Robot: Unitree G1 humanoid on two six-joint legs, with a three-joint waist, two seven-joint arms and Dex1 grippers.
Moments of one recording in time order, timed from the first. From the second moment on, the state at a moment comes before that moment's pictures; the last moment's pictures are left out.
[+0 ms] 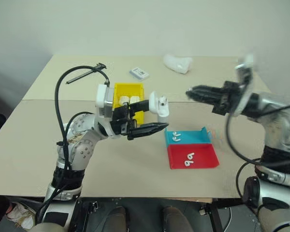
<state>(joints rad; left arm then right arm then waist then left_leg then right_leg) -0.56 0.36 -0.03 -0.19 -0.75 0.38 -1.13 -0.75 -0.45 -0.47 -0.34 0.58 1.14 1.06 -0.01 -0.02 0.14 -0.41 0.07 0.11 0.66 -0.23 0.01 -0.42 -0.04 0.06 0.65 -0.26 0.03</state>
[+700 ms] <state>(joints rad) -0.63 0.31 -0.06 -0.14 -0.73 0.38 -1.12 -0.60 -0.42 -0.40 -0.59 1.16 1.12 0.65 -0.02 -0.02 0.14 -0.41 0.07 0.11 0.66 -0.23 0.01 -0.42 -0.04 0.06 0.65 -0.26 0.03</state>
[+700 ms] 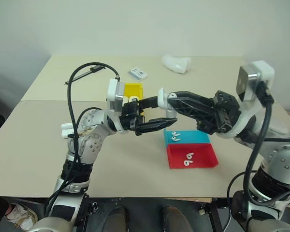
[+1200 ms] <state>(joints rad) -0.62 0.31 -0.05 -0.16 -0.71 0.38 -1.11 -0.56 -0.56 -0.31 -0.58 1.22 0.98 0.65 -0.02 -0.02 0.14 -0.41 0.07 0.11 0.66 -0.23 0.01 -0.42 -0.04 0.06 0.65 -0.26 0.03</state>
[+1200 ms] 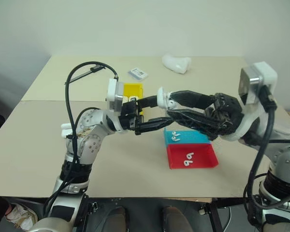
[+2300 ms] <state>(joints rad) -0.67 0.24 -0.14 0.02 -0.49 0.22 -1.10 -1.24 -0.92 0.27 -0.36 0.94 1.14 0.89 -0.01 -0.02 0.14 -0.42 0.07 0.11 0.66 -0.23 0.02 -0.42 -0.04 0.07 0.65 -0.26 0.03</state>
